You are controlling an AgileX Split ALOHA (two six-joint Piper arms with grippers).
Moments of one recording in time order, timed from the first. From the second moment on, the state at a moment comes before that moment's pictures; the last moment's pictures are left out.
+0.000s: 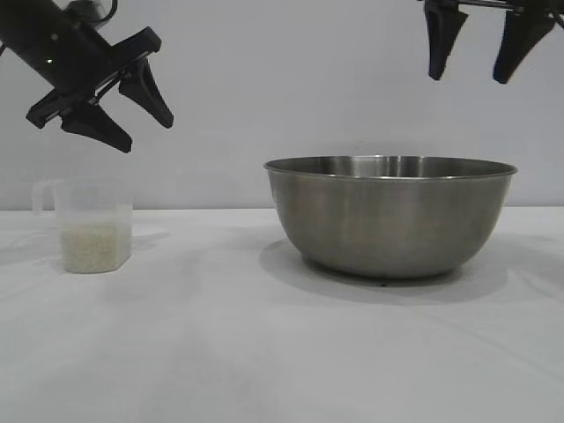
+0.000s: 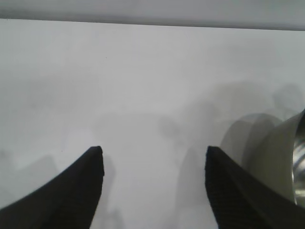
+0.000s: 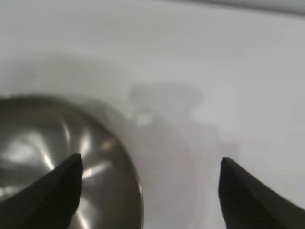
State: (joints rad) left arm -0.10 2.00 -1.34 -1.22 0.49 0.97; right arm 0.18 2.00 -1.82 0.08 1.18 -0.04
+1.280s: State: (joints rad) left arm -0.10 2.00 -1.34 -1.24 0.53 0.97; right arm 0.21 2.28 -1.82 0.24 1.22 -0.08
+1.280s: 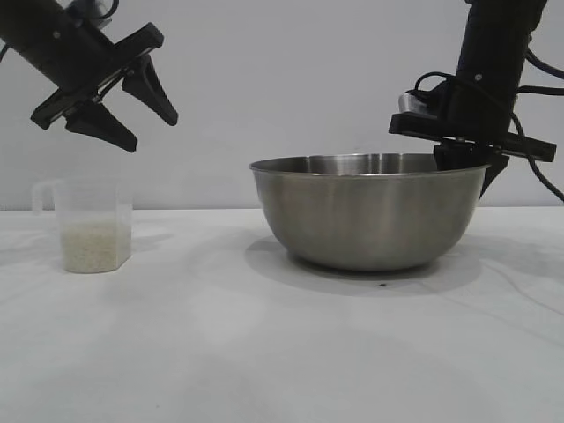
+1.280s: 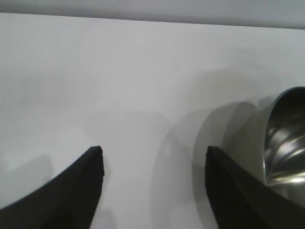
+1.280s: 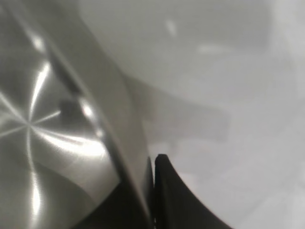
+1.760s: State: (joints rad) left arm -0.10 2.00 -1.34 -1.24 0.53 0.97; right arm 0.34 2.25 -1.82 0.23 1.22 -0.08
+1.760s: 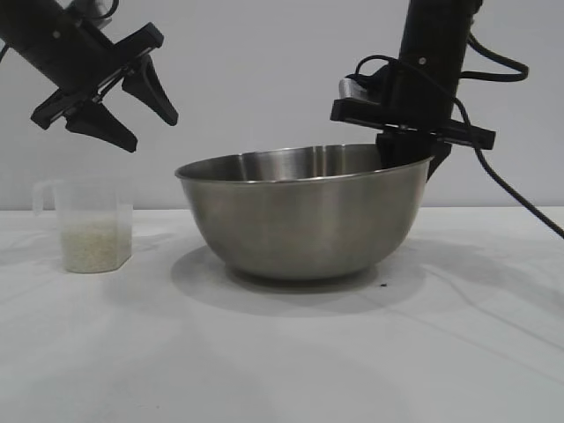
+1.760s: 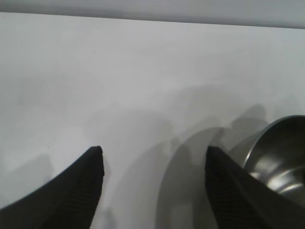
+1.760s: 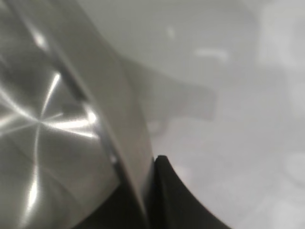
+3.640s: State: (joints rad) left arm -0.10 2.00 -1.34 -1.24 0.55 0.97; right arm 0.09 1.38 -1.47 -0.02 1.25 -0.02
